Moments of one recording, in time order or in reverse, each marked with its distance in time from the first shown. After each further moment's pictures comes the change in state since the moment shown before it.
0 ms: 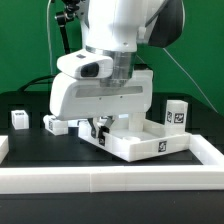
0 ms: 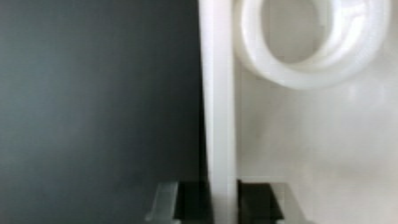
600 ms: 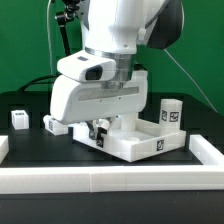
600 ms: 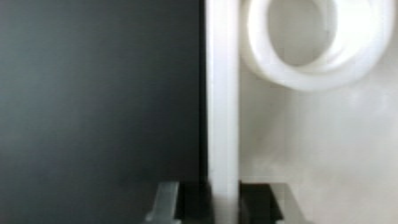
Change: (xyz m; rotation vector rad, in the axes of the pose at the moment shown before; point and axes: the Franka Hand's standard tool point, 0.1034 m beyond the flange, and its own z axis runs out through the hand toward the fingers) arm -0.006 0.006 0.002 -0.011 -0.016 -0.216
